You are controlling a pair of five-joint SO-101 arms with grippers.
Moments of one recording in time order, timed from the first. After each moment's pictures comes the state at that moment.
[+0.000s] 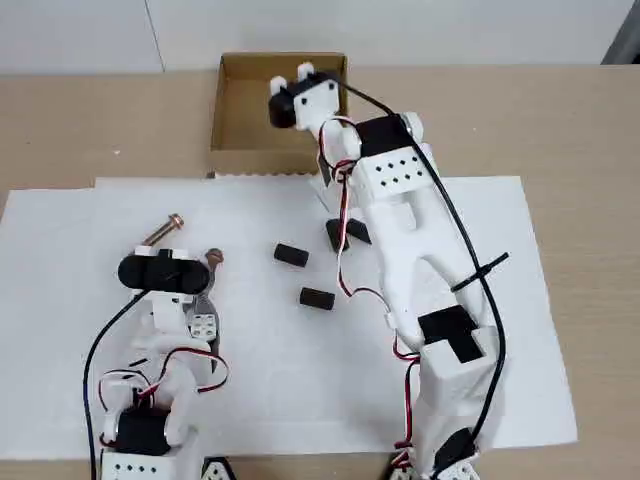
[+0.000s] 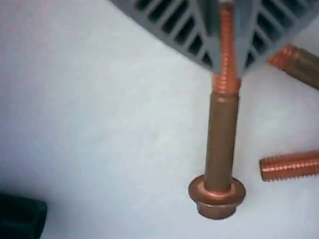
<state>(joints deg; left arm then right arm) 0.1 -103.4 93.9 60.9 3.9 -21.4 20.9 -30.6 90.1 17.0</state>
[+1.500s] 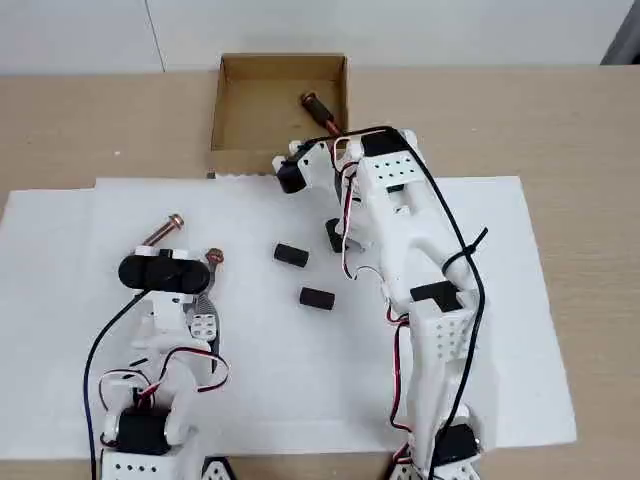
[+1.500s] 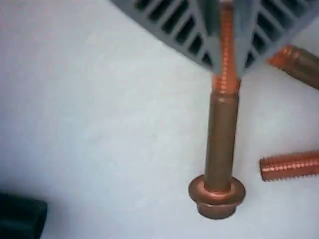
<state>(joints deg) 0.1 -103.4 93.9 60.9 3.9 -17.0 38.3 -31.2 89.6 42.7</state>
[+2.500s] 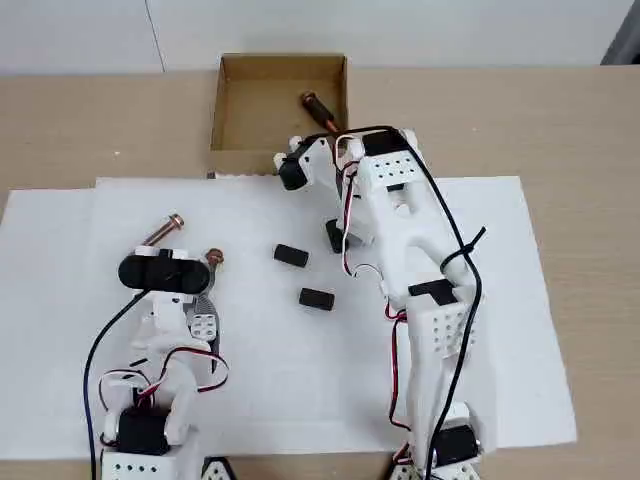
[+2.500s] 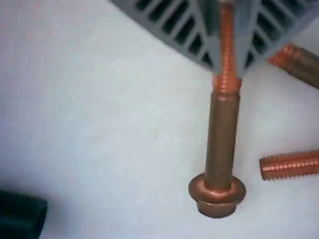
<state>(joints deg) 0.1 -103.4 93.9 60.9 3.9 -16.7 43.2 -35.8 90.1 44.0</state>
